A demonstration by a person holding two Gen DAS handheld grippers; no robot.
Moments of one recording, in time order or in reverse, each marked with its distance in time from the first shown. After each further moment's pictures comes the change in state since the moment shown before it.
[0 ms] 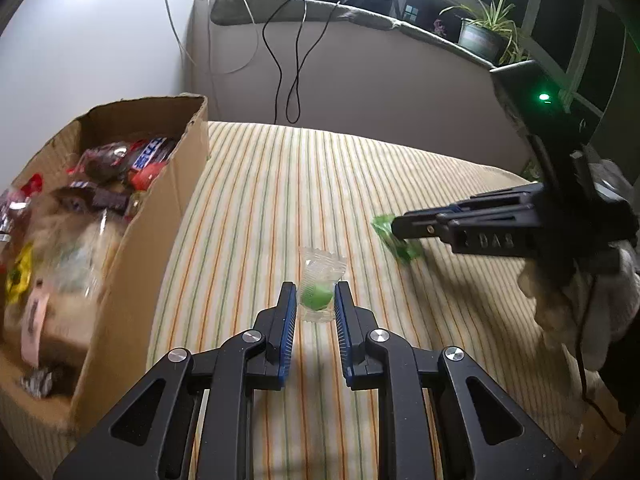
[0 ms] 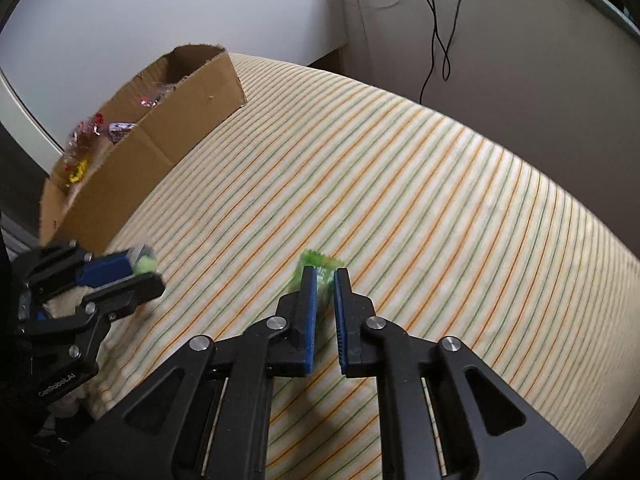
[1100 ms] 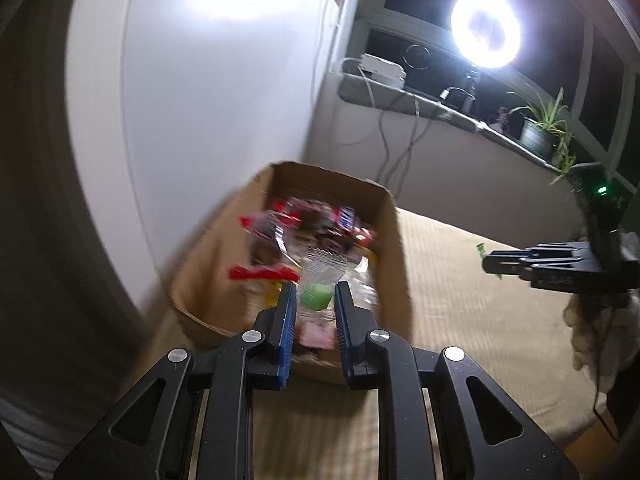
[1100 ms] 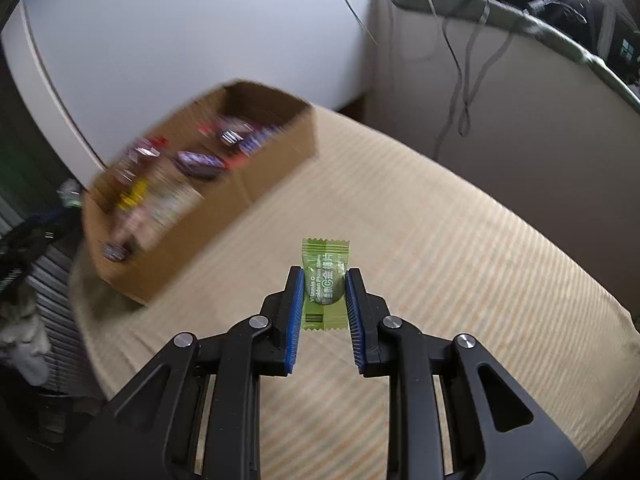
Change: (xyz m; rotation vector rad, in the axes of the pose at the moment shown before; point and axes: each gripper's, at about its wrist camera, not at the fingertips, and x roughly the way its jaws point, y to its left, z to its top) left arm -0.122 0.118 -0.020 -0.176 -0.242 0.183; right arm -0.047 0.104 0.031 -0.112 -0.133 -0.029
